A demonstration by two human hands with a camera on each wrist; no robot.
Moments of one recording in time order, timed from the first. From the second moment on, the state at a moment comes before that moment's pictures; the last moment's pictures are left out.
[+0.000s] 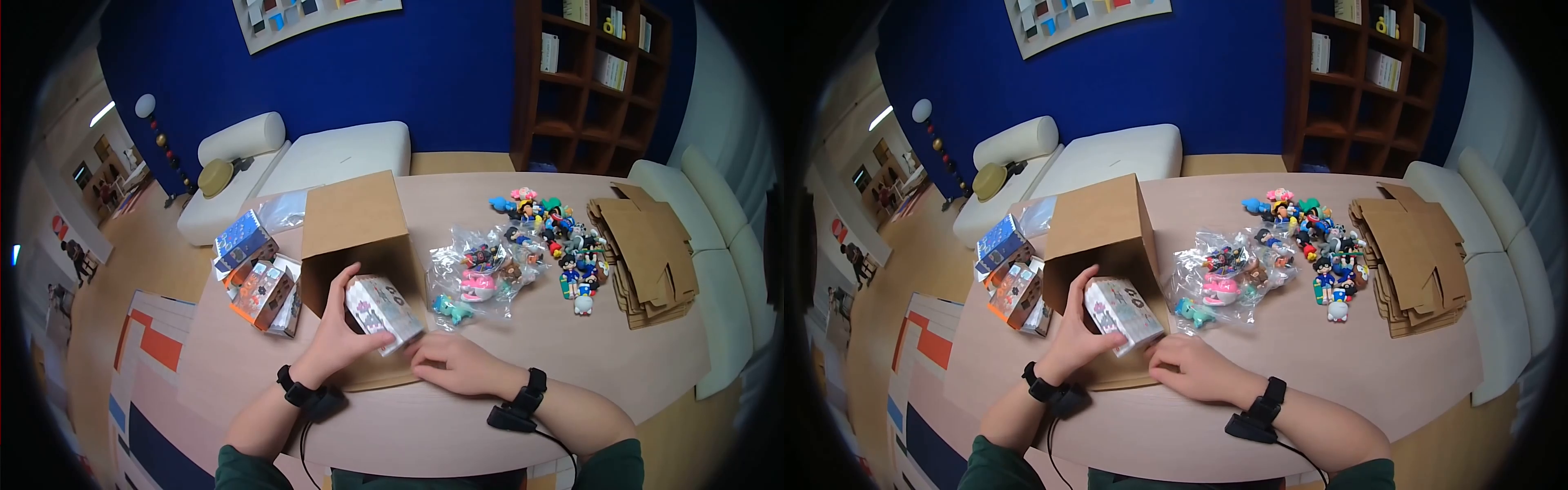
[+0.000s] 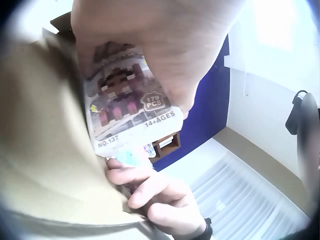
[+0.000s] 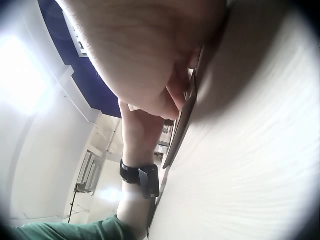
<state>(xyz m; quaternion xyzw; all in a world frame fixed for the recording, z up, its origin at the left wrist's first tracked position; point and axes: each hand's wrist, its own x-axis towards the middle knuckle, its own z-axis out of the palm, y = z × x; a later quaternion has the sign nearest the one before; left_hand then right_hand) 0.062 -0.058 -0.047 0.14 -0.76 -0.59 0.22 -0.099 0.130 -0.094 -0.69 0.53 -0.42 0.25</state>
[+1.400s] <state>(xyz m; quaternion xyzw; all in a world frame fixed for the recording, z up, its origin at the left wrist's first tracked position) 0.059 -0.037 -0.079 0.08 -0.50 -0.84 0.18 -0.092 0.138 -0.067 -0.58 0.52 -0.58 0.23</state>
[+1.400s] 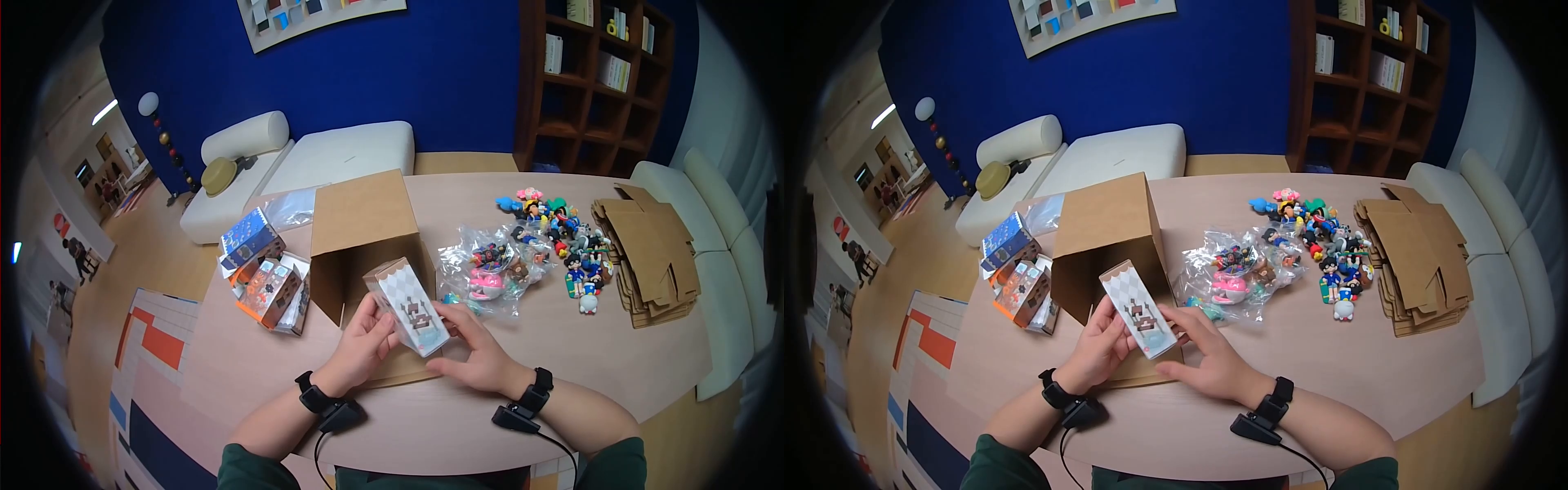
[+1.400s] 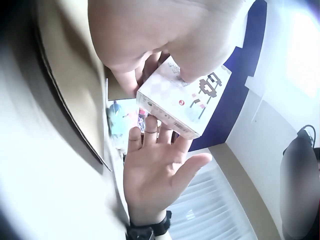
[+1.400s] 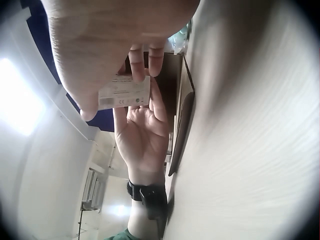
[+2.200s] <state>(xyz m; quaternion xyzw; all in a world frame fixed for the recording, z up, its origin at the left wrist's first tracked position) 0.065 -0.047 -0.050 0.13 -0.68 -0.68 0.22 -0.096 0.138 -0.065 -0.45 0.52 -0.63 0.36</state>
